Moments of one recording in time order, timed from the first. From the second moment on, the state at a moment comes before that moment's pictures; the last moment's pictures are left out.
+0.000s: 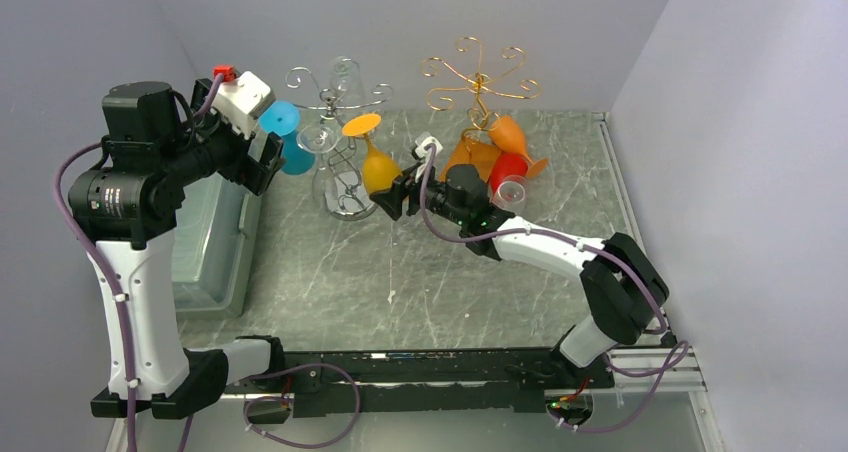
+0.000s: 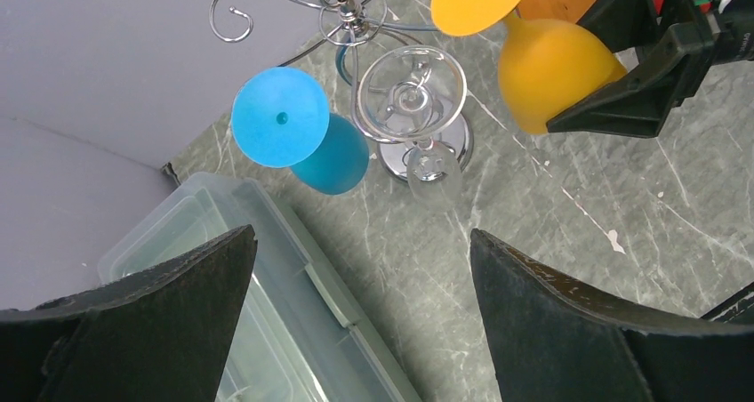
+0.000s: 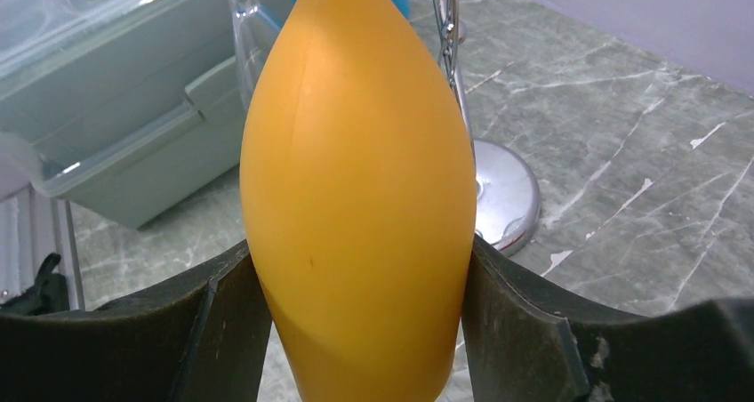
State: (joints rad) left arm -0.04 1.22 2.03 -1.26 0.38 0.50; right arm 0.78 1.57 0.98 0.53 -0.22 0.19
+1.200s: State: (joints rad) left arm -0.04 1.23 1.97 -1.23 0.38 0.47; right arm 0.76 1.25 0.97 0.24 -0.09 0.16
